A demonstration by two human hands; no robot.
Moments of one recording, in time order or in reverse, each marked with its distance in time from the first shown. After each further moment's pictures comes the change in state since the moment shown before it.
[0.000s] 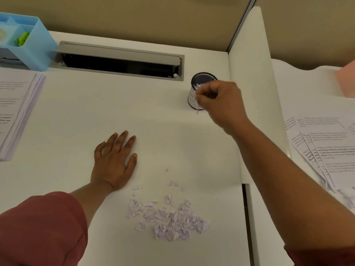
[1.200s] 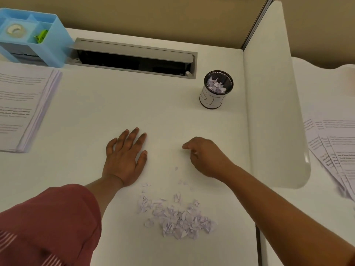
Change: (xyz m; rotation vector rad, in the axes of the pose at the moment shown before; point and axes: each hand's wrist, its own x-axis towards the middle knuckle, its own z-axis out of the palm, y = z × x) left_hand 0.000 0.002 -0.003 0.020 -0.043 -0.023; right_hand -0.079 0.077 0.070 -0.358 -0.588 -0.080
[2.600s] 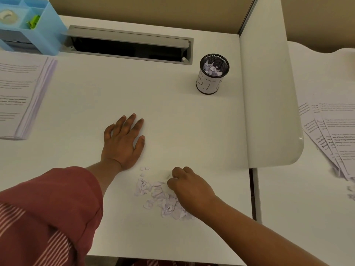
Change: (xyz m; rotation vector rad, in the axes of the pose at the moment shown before) left_hand 0.000 0.001 0.000 -0.014 0.036 0.006; right_hand -0.094 -0.044 0.079 -0.359 -0.150 -0.200
